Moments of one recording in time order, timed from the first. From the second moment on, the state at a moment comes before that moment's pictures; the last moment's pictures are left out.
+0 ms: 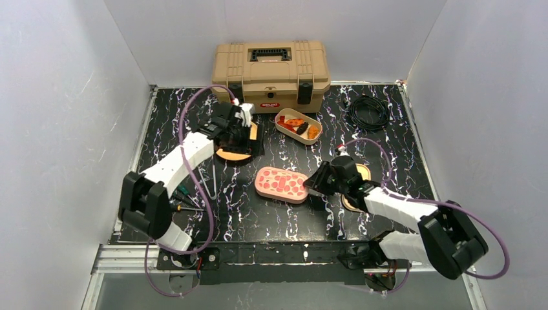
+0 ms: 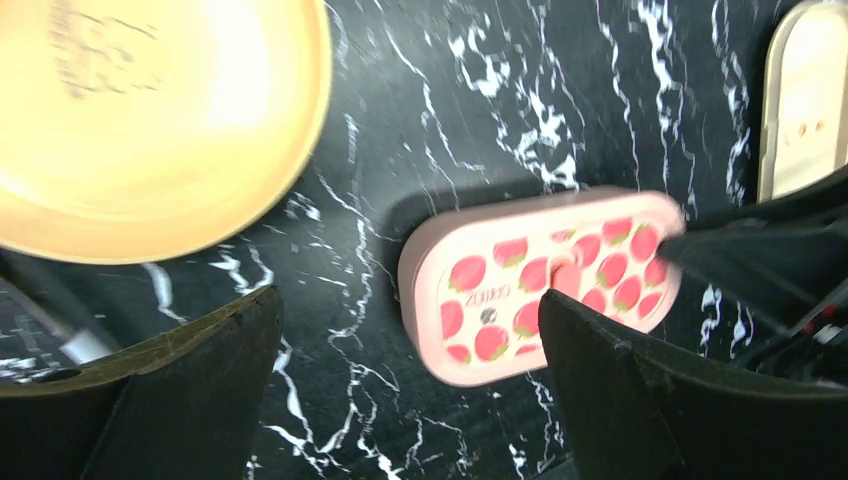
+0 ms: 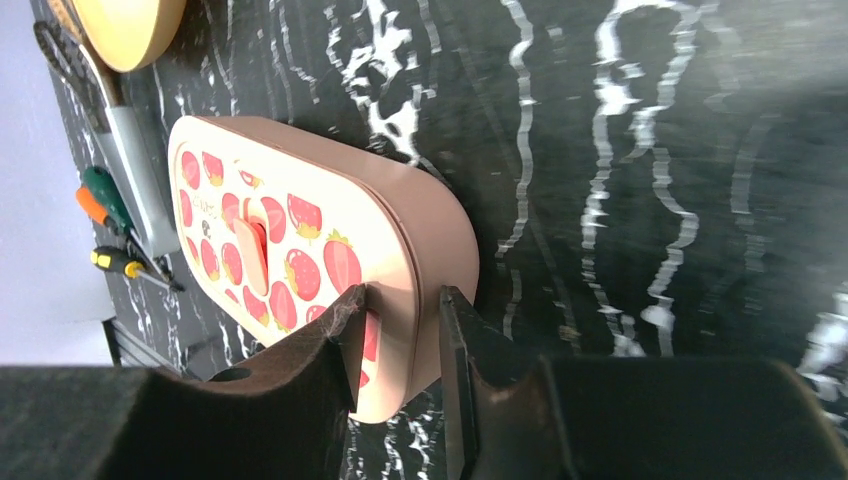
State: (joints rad) left arm -0.47 1.57 1.25 -0.64 0.19 -0.25; right arm 0.59 1.18 0.41 0.08 -0.11 0.92
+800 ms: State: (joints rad) left arm -0.30 1.41 1.16 -0.52 0.17 -0.30; right arm 0.76 1.50 0.83 -0.14 0.05 0.81
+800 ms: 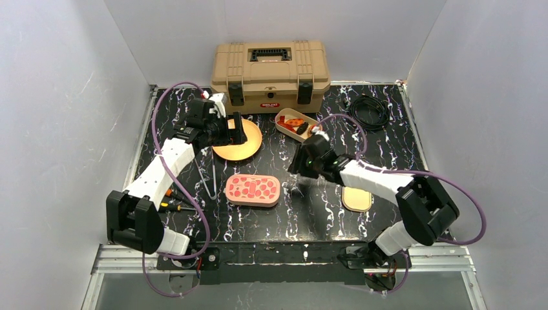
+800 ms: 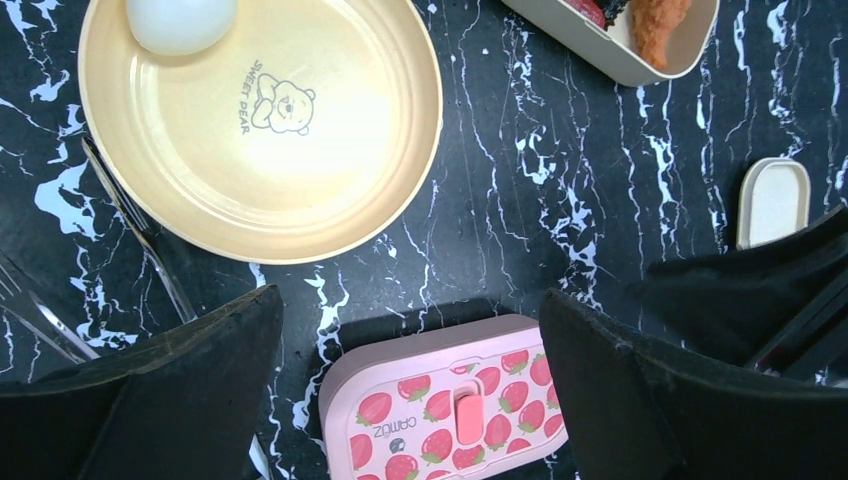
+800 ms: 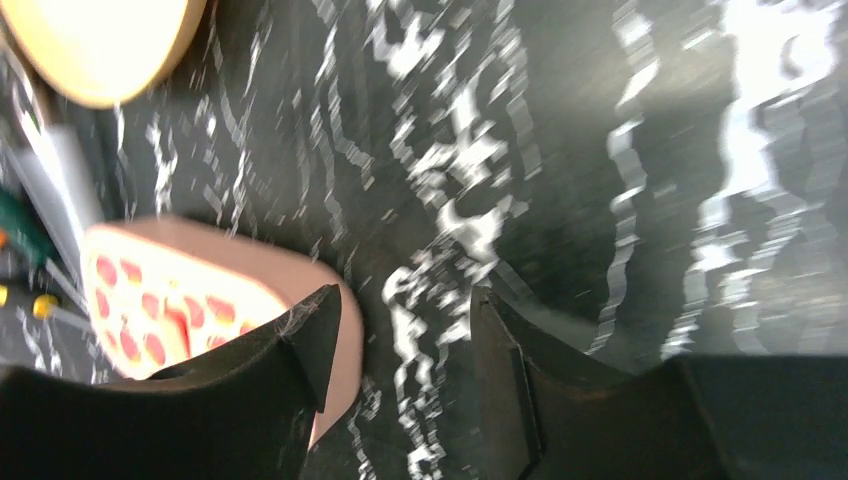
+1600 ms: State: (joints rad) left arm -0.29 1.40 1.16 -0.51 0.25 -0.33; right arm 0.41 1.83 1.23 -0.23 0.12 0.70
